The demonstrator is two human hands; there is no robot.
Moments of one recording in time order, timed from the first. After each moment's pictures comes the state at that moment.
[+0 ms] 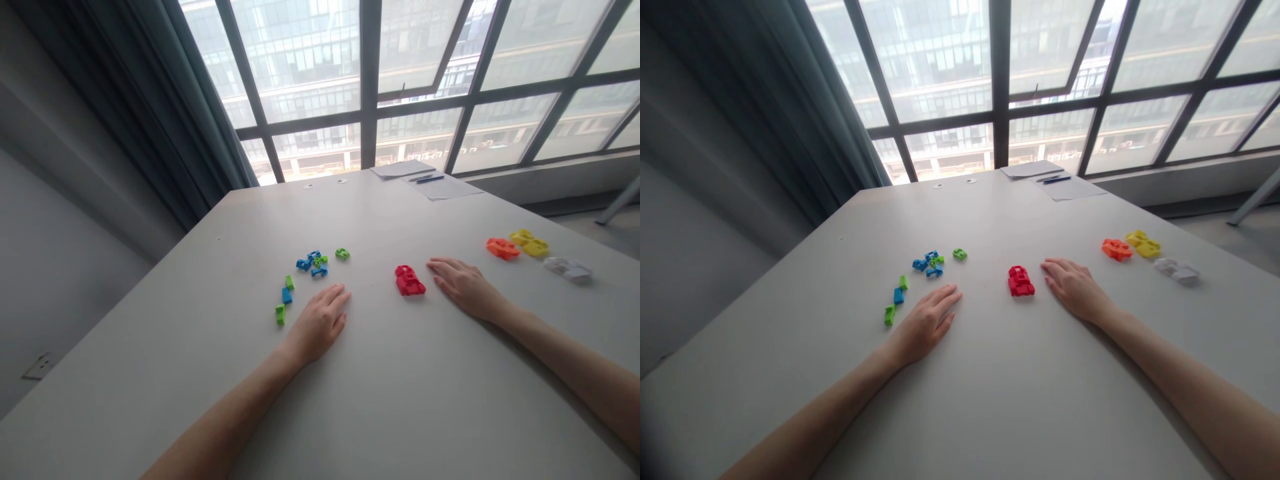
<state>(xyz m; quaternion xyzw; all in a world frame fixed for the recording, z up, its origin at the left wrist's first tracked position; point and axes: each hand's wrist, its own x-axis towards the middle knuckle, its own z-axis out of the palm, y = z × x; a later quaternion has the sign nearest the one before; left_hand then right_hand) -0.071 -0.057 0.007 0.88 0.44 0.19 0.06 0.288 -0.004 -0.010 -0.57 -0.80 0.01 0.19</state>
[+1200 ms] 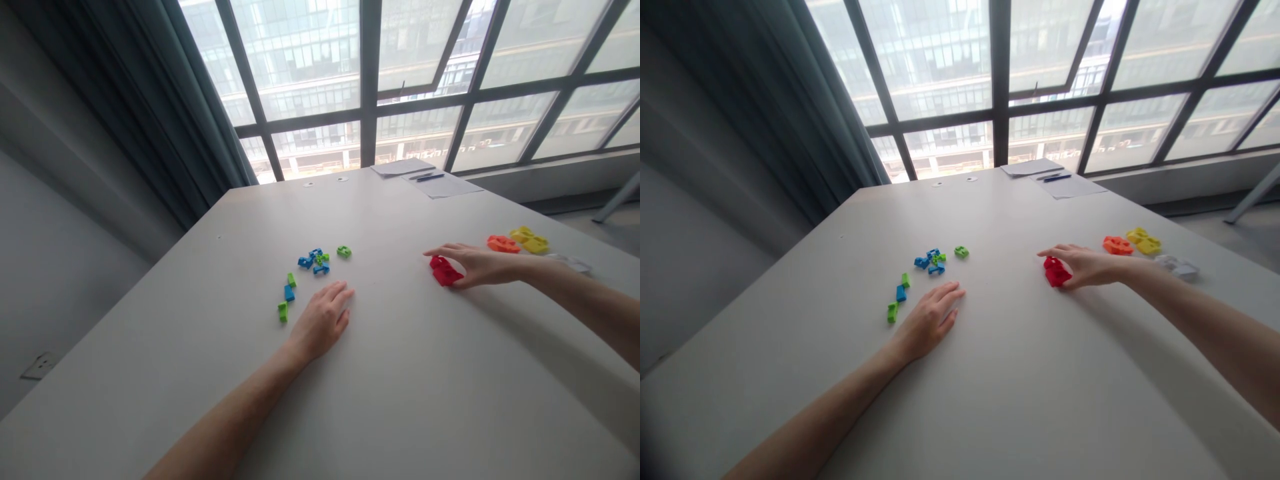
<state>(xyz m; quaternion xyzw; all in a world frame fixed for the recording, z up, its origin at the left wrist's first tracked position) -0.068 -0.058 0.010 0.87 0.45 0.21 0.07 0.314 0.032 0.048 -0.48 -0.86 0.16 0.03</state>
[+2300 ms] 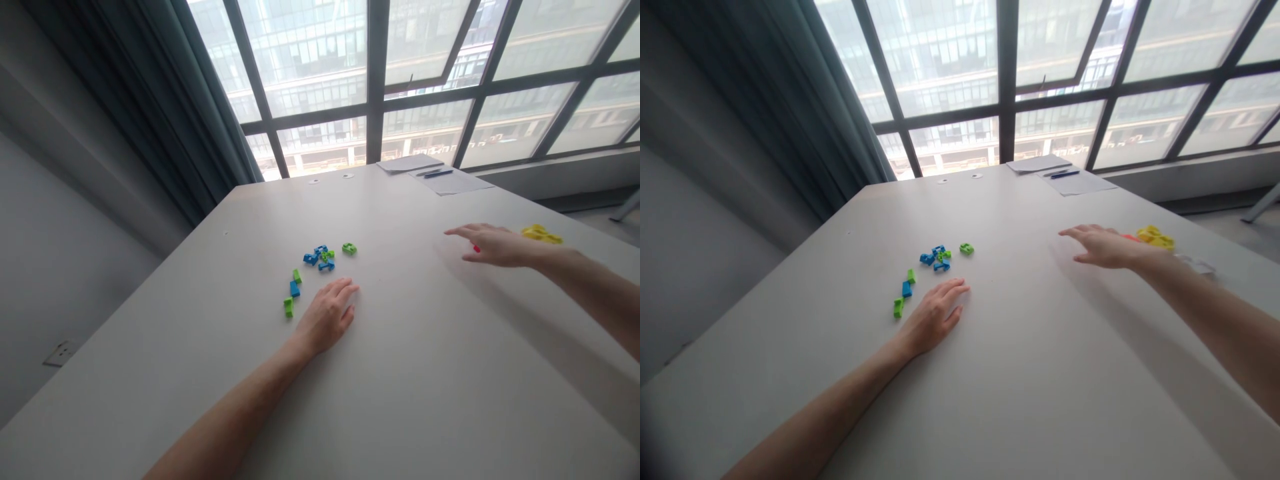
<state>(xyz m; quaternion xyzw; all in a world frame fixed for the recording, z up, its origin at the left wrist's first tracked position) -0.068 -0.060 0.013 0.86 0.46 0.20 0.08 0.339 0.061 0.044 -0.56 -0.83 0.03 0.07</state>
